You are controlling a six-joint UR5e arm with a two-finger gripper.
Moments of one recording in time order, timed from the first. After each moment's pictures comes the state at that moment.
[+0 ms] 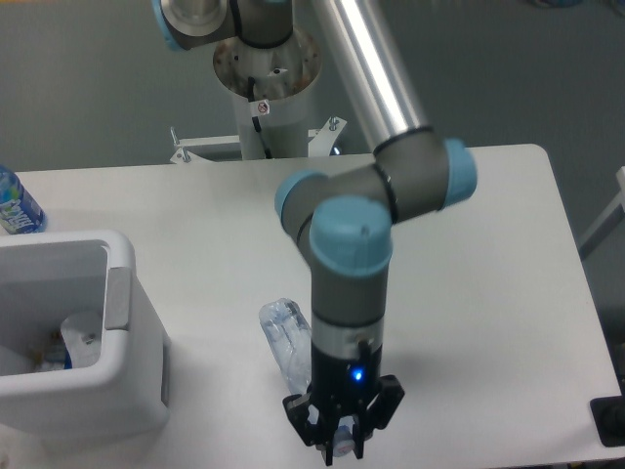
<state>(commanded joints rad) 2.39 -2.10 -1.13 -0.70 1.24 0.02</state>
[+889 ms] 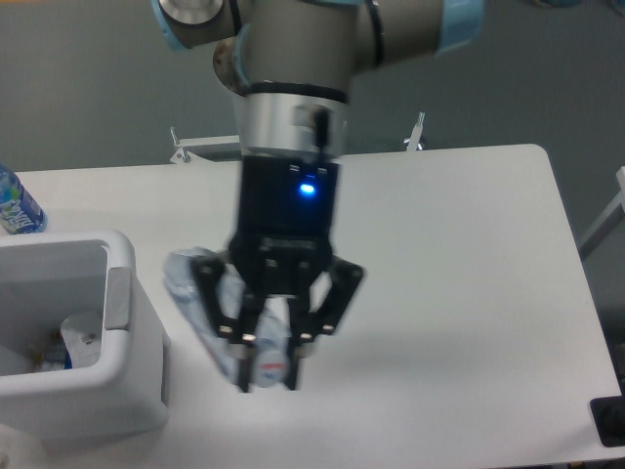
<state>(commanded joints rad) 2.23 -1.95 -1.11 -0.70 1.19 -0.21</state>
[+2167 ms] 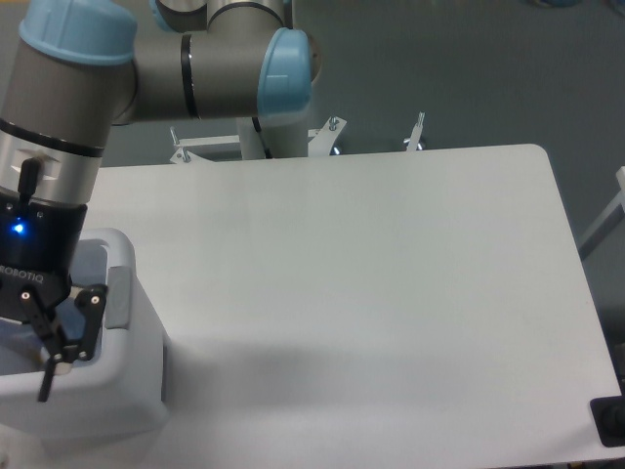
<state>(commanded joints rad) 2.12 -2.00 -1.12 -0.69 1.19 -0.15</state>
